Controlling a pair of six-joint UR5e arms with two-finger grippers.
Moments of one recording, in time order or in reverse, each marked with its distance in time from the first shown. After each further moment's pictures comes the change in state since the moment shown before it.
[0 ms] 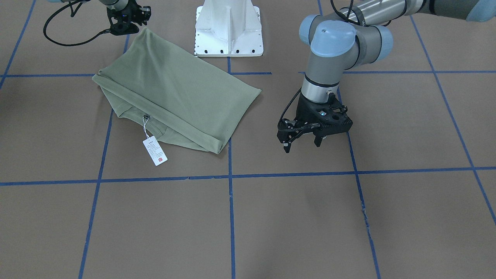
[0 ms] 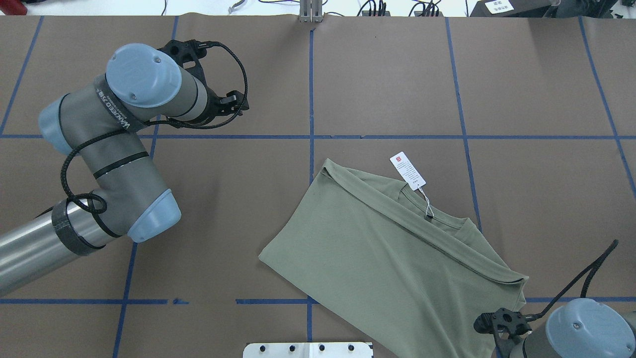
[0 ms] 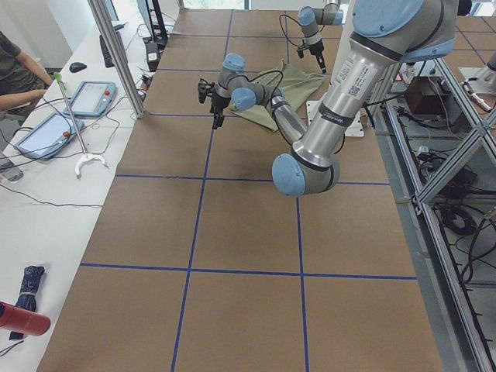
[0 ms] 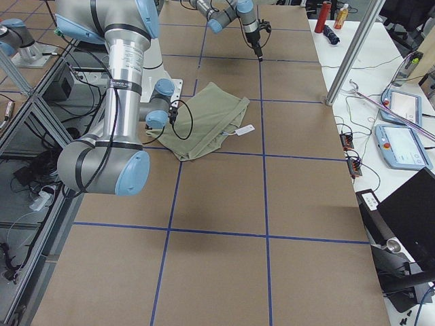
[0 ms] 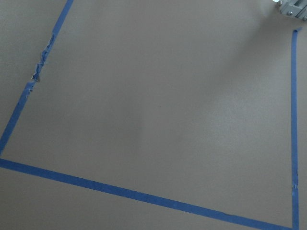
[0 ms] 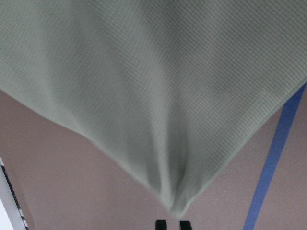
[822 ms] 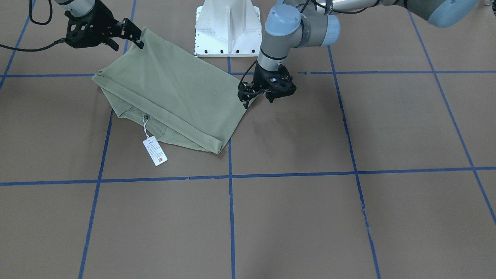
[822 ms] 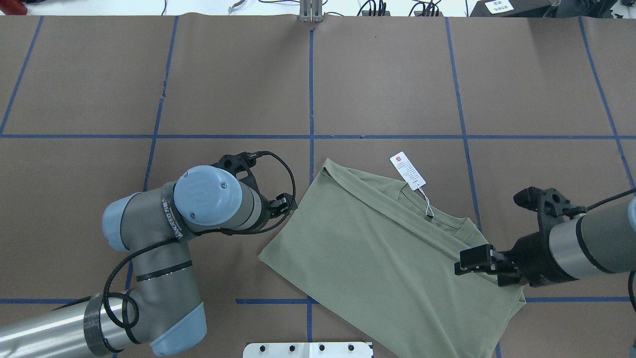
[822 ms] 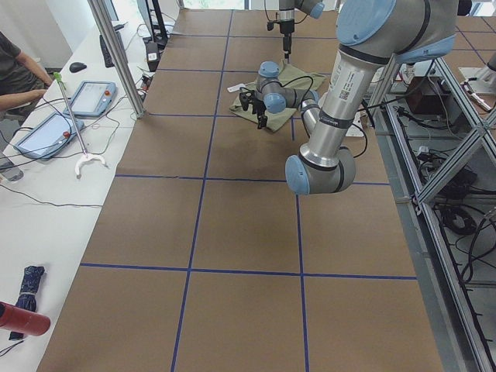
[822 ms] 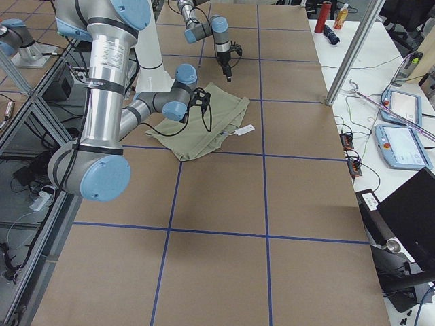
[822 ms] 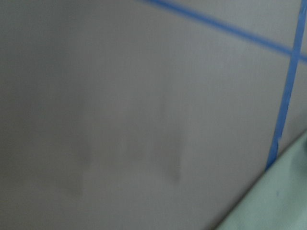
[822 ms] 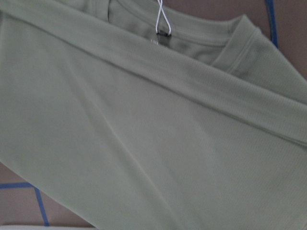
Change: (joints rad) left arm 0.325 0.031 -0.066 -0.010 0.002 -0.351; right arm 0.480 0.065 0.064 0.001 0.026 -0.012
